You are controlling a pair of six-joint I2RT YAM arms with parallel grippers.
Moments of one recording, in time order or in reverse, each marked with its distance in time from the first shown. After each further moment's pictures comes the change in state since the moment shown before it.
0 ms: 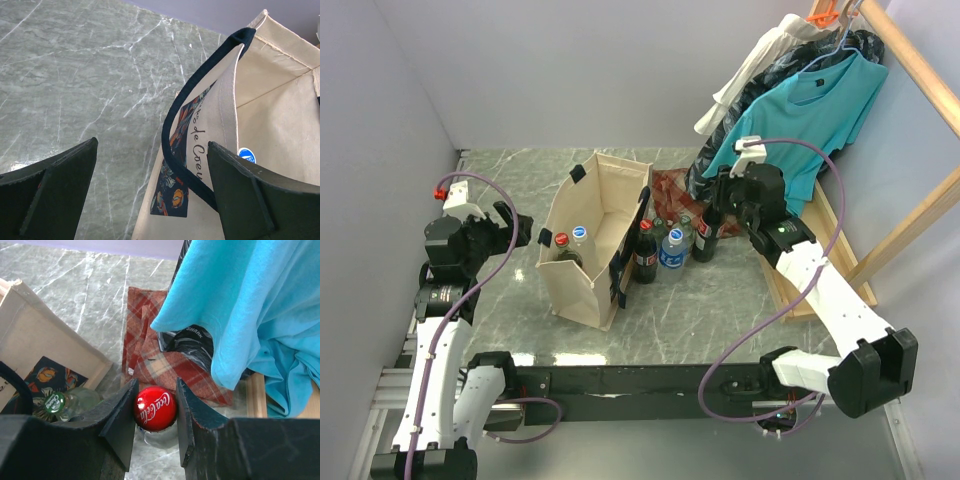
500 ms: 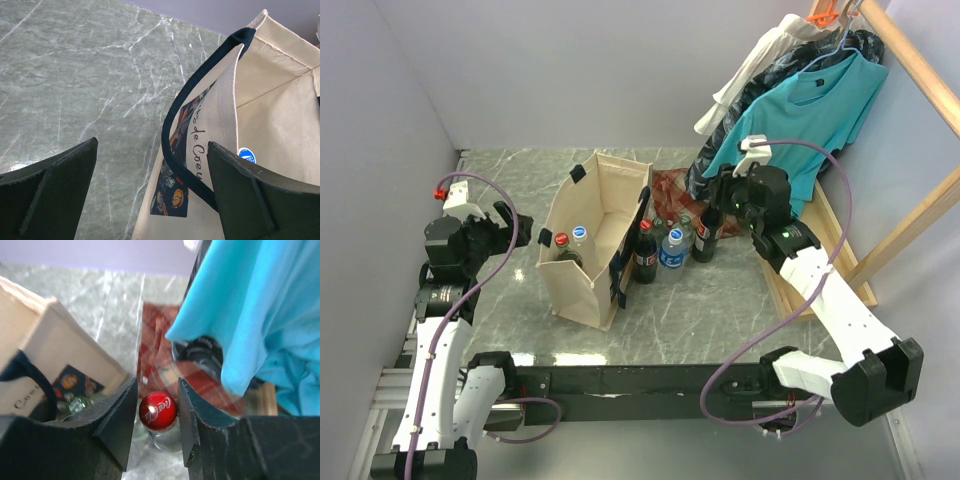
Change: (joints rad) left arm 0.000 0.000 0.000 0.000 0.000 0.000; right arm 0.001 -0.039 -0.011 0.017 -0.023 0.036
